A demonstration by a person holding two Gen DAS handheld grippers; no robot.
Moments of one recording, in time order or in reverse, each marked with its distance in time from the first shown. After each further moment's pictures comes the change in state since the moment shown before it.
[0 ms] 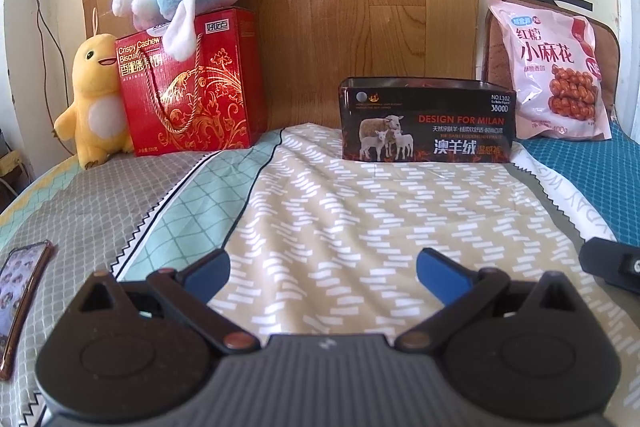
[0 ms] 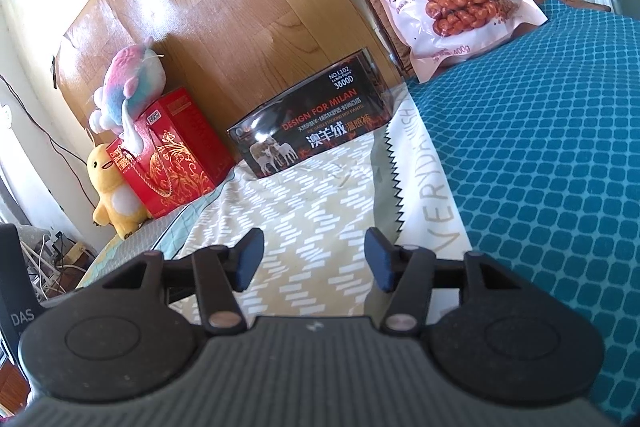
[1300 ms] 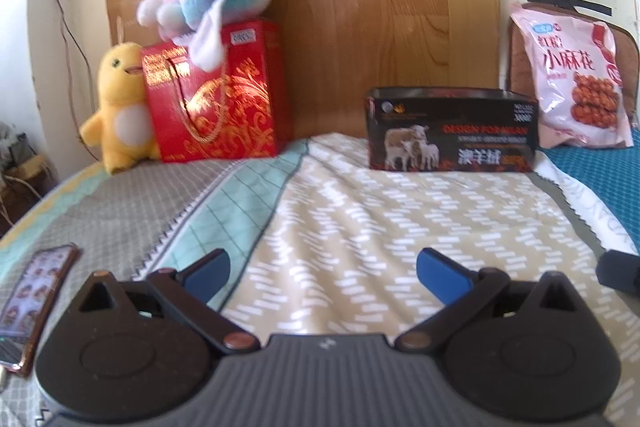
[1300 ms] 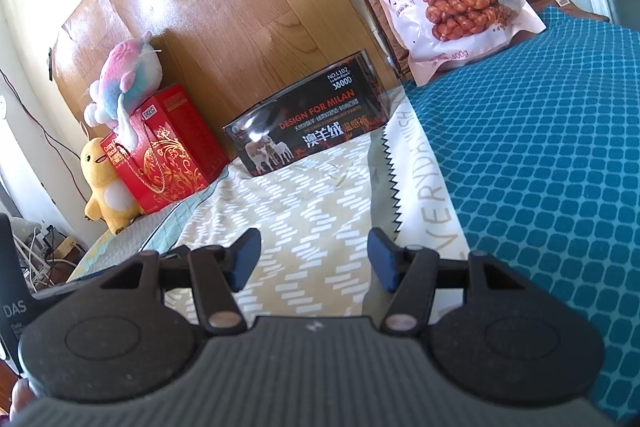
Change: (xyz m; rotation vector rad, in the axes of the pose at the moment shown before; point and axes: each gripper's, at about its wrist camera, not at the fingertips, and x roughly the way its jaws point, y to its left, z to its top) left arm -0.006 0.002 -0.001 -0.007 -0.041 0.099; right arm 0.001 0.003 -0.001 -0.030 -0.003 -0.025
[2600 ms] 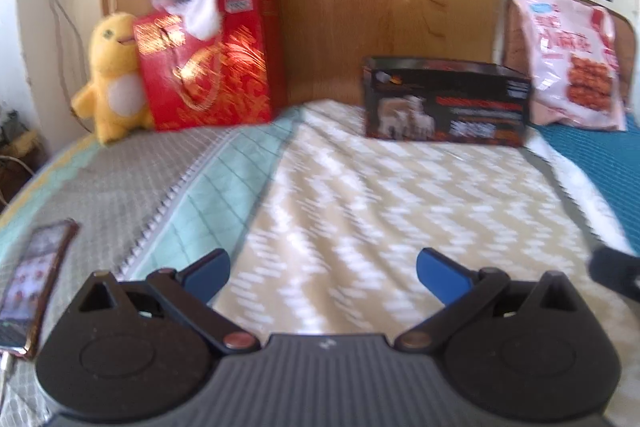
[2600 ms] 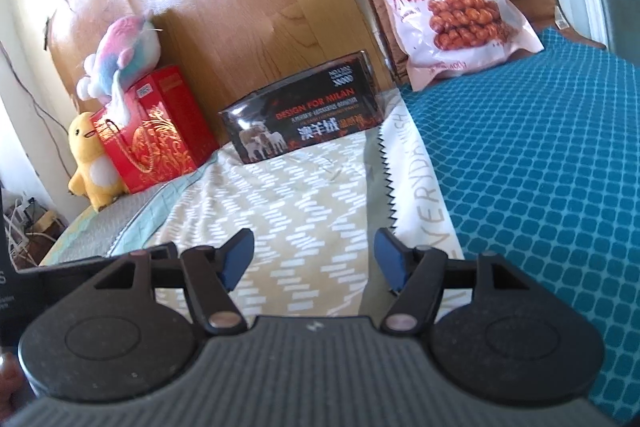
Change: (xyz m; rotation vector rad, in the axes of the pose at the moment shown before) left arm -0.005 0.005 0.004 -0.014 0.153 -0.080; right arm -0.011 0.019 0.001 -0.080 0.016 -0.056
